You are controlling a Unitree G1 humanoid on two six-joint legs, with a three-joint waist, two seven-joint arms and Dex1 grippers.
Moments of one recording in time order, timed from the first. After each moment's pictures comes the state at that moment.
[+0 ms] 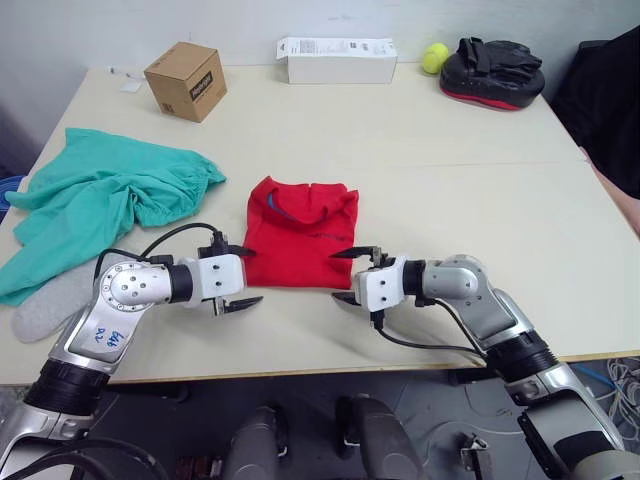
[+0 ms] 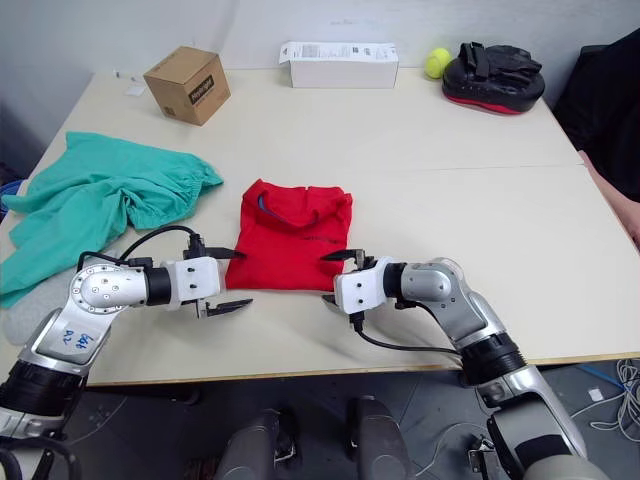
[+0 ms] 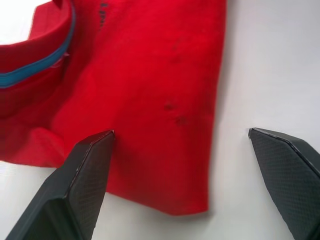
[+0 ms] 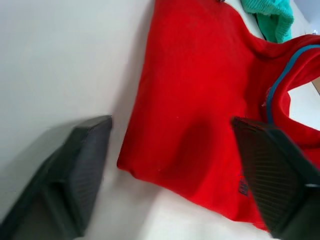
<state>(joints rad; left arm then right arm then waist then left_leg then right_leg) -0.33 0.82 -0.14 -0.03 0.02 -0.03 -0.86 -0.57 -0.50 0.35 0.22 -0.26 -0.43 0.89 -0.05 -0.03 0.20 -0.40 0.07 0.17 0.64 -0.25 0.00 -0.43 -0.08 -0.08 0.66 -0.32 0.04</state>
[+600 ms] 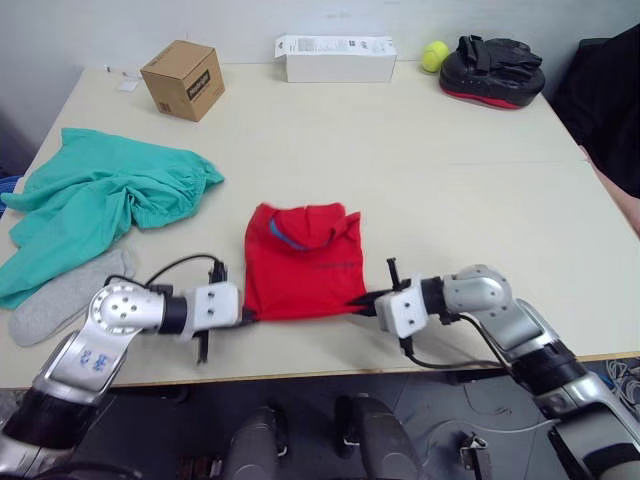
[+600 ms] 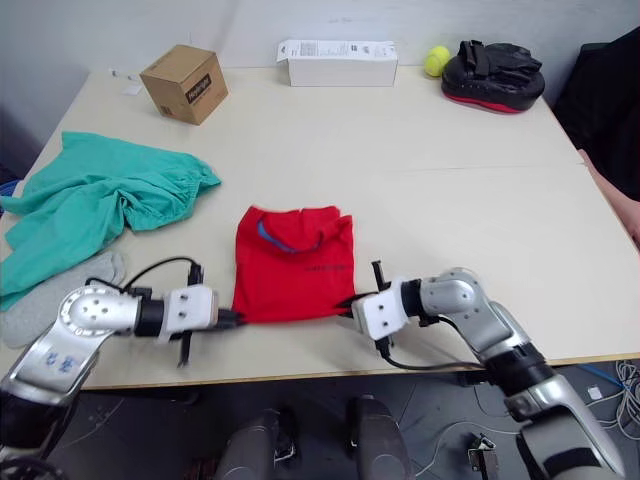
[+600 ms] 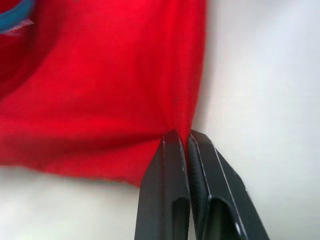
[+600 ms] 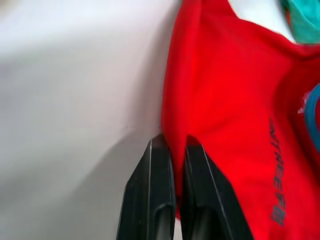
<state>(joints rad) -0.09 0.91 -0.09 -0.30 -0.19 0.19 -1.08 -0.45 -0.68 0.38 0.09 -0.01 -0.45 1.13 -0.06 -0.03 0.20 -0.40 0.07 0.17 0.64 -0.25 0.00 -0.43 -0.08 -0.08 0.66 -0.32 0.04</state>
